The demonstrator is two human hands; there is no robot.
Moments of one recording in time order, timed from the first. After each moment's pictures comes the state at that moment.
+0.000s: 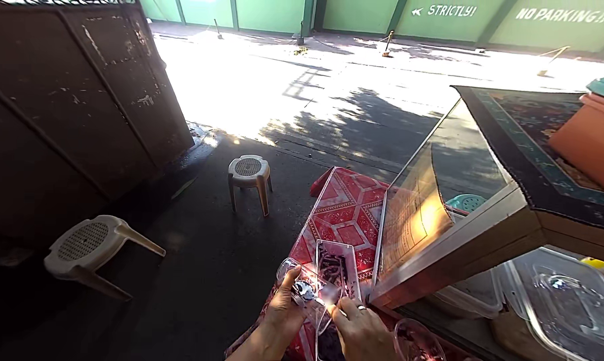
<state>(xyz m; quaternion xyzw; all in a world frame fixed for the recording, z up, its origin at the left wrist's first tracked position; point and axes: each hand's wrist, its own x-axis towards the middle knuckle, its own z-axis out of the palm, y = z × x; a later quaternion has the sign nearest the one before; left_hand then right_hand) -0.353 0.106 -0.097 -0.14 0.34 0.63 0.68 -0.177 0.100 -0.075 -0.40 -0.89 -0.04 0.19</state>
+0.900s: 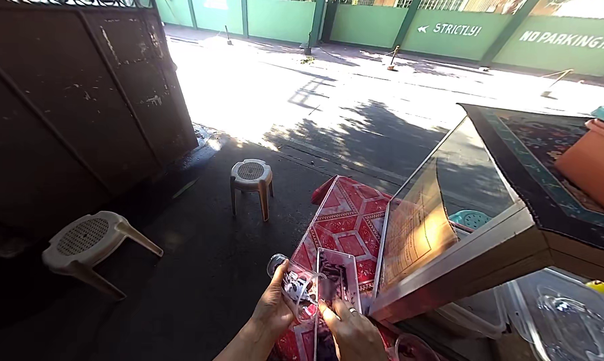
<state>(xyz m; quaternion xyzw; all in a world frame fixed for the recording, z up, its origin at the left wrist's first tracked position) -0.375 0.109 -0.090 -0.10 0.31 0.65 0.69 -0.195 0.108 -0.075 -0.39 -0.90 -0.04 0.19</state>
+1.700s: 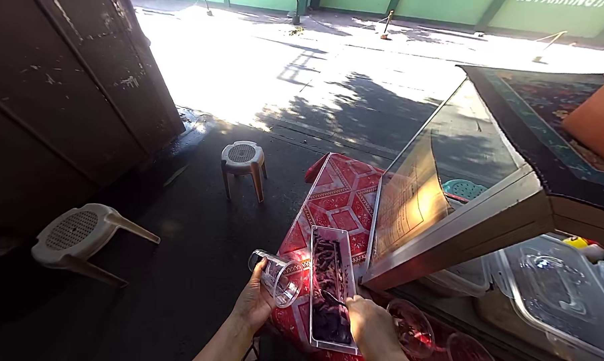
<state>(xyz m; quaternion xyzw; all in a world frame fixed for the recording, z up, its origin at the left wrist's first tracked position) -0.398 0.082 -0.134 -0.12 0.37 0.62 0.68 -0.165 0.113 -0.092 -0.59 -0.77 0.12 -0.21</state>
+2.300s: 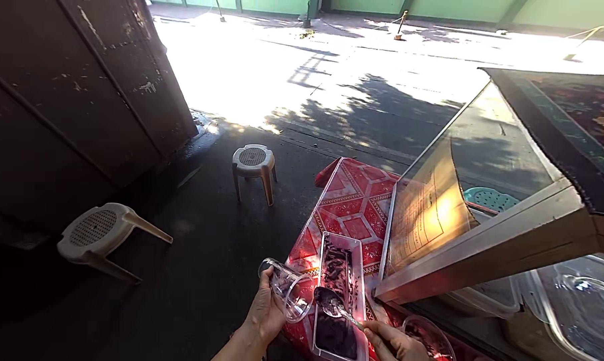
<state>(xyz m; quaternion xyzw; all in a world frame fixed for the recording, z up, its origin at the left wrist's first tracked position) -0.391 0.084 -0.133 -0.17 0.35 0.65 0.66 -0.124 0.094 -0.071 -0.52 -0.75 0.37 0.17</state>
